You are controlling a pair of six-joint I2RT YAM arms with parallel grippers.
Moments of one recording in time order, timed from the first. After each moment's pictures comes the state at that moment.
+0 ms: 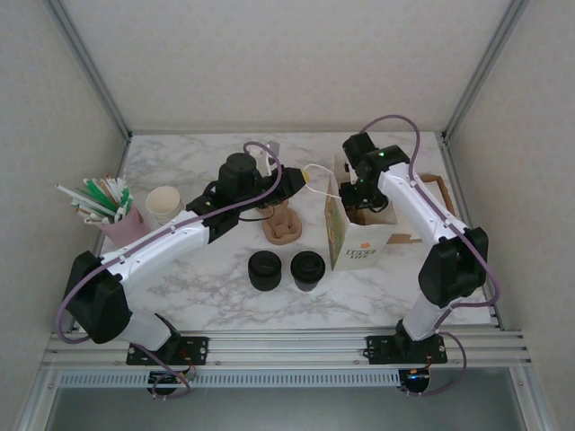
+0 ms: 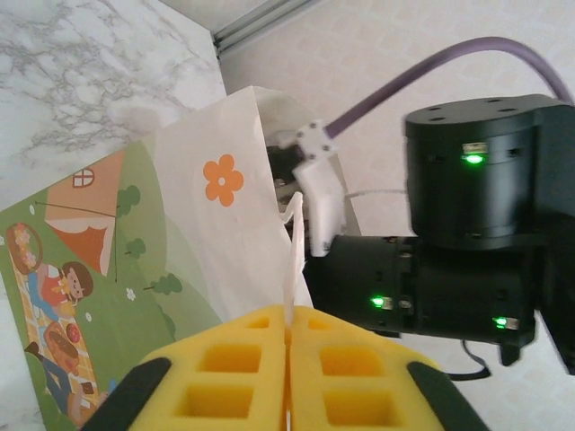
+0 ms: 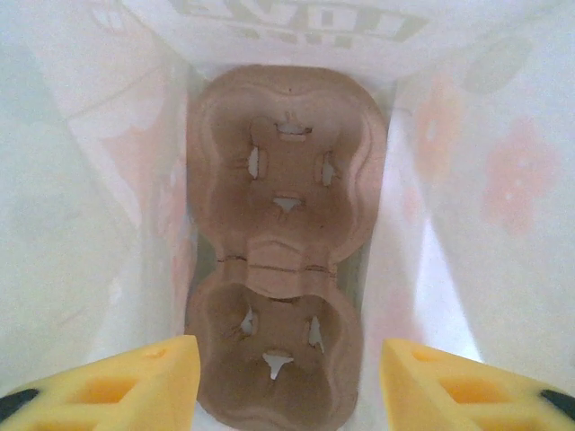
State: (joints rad) left arm -0.66 1.46 1.17 0.06 0.31 -1.03; right arm 0.42 1.68 1.59 -1.21 0.08 0.20
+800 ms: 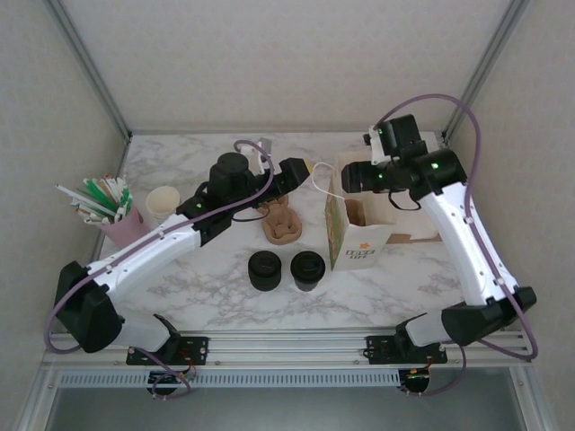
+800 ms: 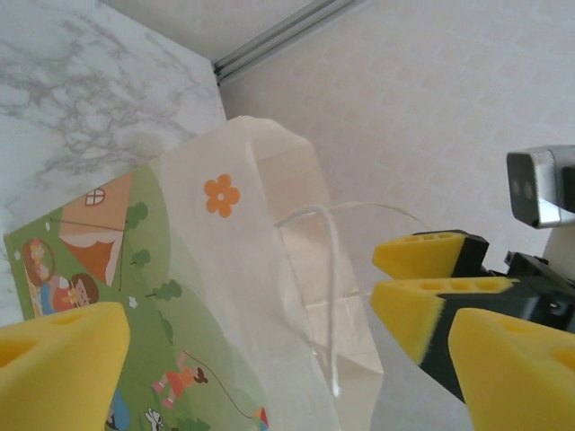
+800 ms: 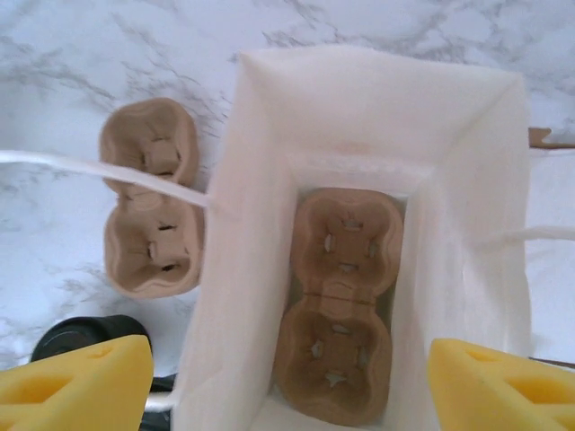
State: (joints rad) left arm -0.66 1.38 1.17 0.01 0.26 -1.00; right arm 0.42 1.40 1.75 -1.23 -0.02 0.22
